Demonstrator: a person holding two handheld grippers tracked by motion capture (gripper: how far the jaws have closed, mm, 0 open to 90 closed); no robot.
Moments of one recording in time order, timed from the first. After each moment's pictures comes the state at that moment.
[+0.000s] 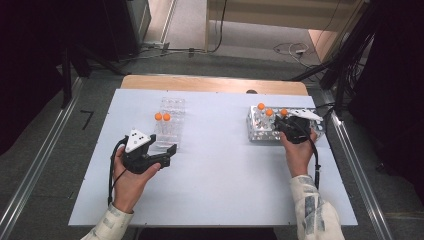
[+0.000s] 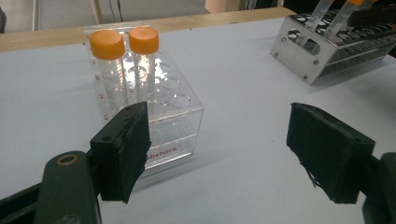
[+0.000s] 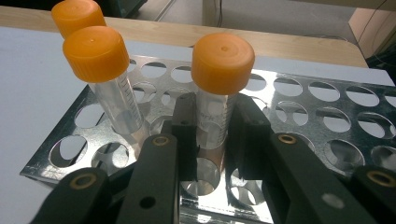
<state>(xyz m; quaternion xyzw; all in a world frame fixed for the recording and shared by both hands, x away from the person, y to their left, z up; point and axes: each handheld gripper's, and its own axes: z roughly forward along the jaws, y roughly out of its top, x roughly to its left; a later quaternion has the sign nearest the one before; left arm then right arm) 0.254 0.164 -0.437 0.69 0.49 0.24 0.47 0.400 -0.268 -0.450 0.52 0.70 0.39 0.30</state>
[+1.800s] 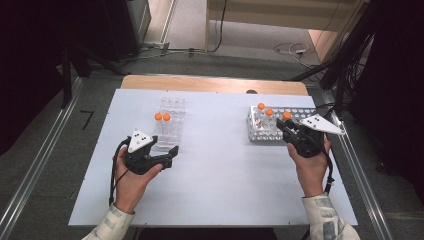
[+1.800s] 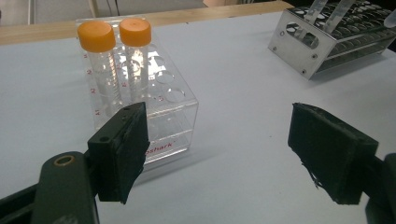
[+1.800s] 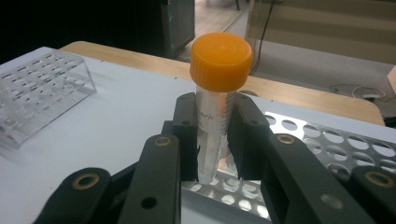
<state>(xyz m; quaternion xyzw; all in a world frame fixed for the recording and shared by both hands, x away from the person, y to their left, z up) 0.255 0.160 -0.439 0.70 0.49 0.23 0.47 0.321 -0.261 -0.391 0.43 0.71 0.47 0.30</state>
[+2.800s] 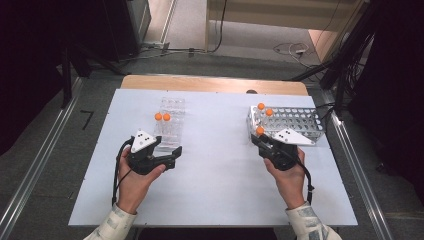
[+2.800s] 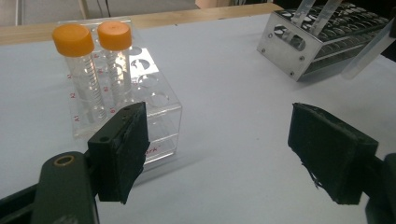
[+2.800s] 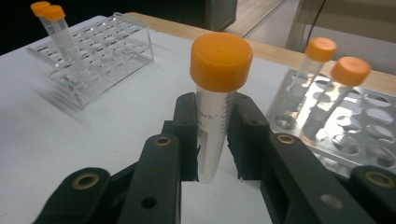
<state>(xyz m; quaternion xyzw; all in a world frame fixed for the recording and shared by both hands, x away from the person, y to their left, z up) 0.255 0.150 -0.437 0.70 0.48 0.22 0.48 0.303 -0.211 -0.423 0.38 0.76 0.47 0.24</state>
